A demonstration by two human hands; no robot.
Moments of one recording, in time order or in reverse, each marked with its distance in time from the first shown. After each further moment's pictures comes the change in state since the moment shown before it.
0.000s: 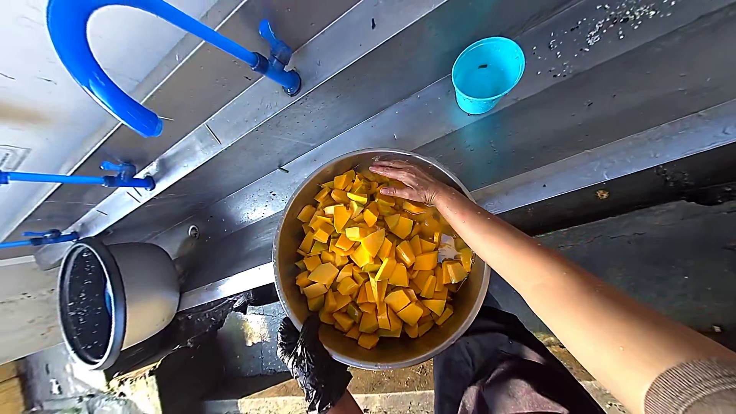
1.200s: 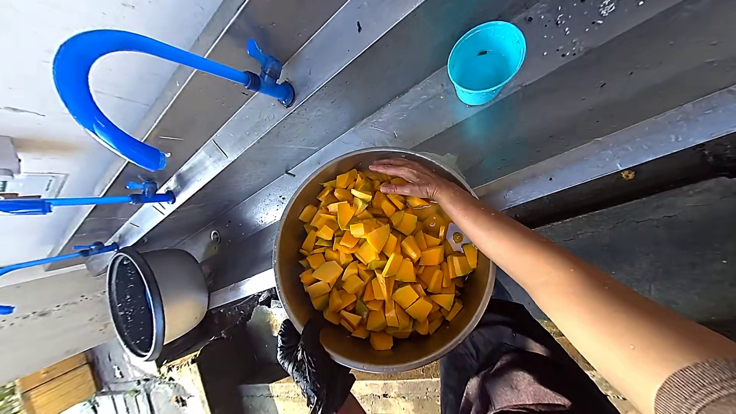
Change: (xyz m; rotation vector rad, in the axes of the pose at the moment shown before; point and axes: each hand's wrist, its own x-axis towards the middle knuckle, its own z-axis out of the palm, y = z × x) left_hand -0.020 0.089 0.037 0.190 0.049 -0.237; right_hand 0.001 0.003 -0.010 0.130 0.039 0.008
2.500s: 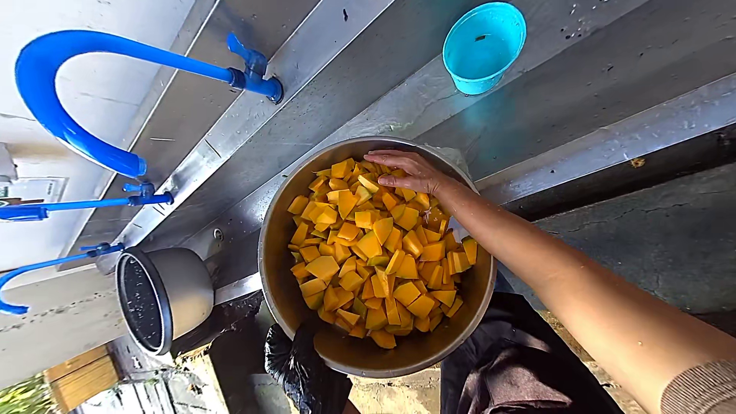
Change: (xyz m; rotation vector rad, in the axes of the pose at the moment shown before) left_hand 0.030 -0.048 -0.016 -0.157 -0.012 0.341; right_hand -0.004 0.001 -0.004 0.098 0.123 -0.064
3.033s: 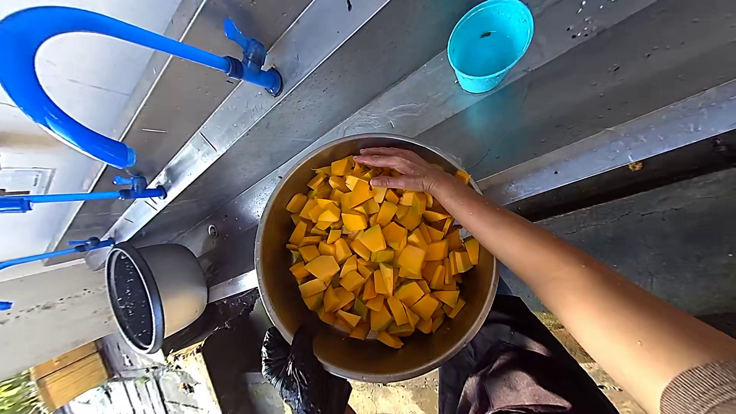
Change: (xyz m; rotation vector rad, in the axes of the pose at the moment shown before) left_hand -0.015 0.016 0.006 0.016 -0.098 0.010; right_hand 0.015 -0.010 0.002 -0.069 -0.106 -0.017
